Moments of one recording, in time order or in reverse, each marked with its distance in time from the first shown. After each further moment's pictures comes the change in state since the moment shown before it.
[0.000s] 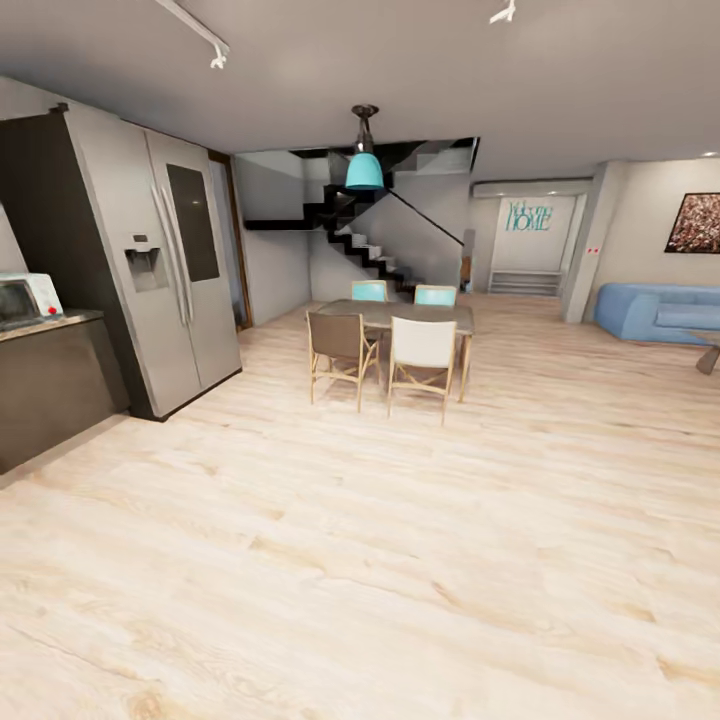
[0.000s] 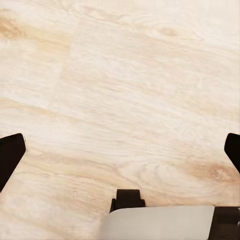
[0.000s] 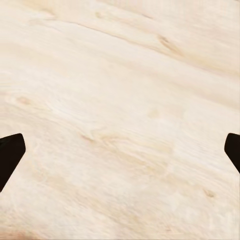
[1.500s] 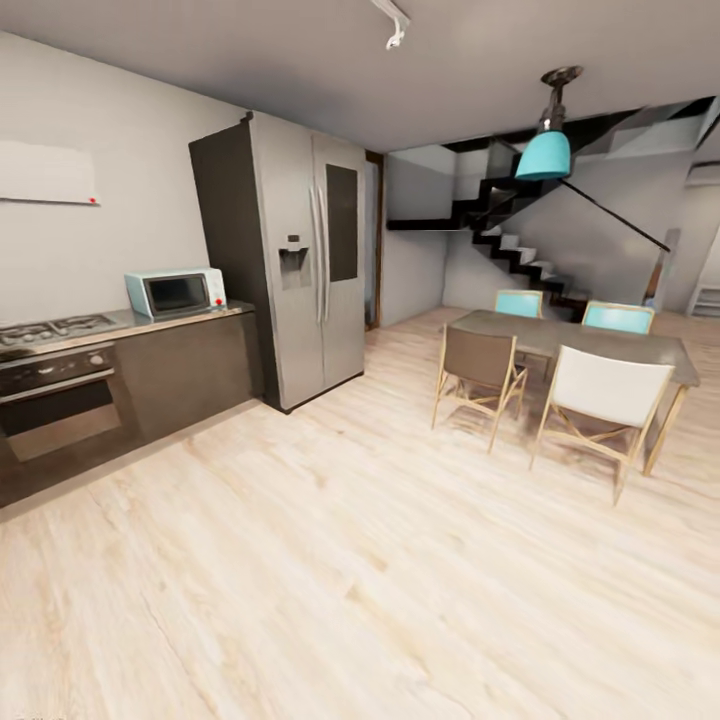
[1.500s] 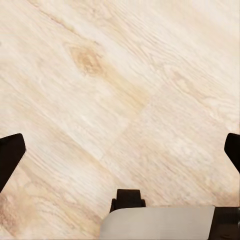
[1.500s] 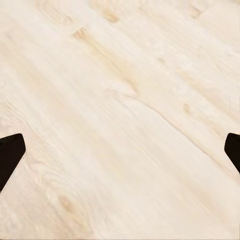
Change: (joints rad) left arm 0.000 -0.002 0.000 0.000 0.000 0.000 0.005; right arm 0.000 0.000 0.000 0.000 0.000 0.000 0.000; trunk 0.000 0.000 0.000
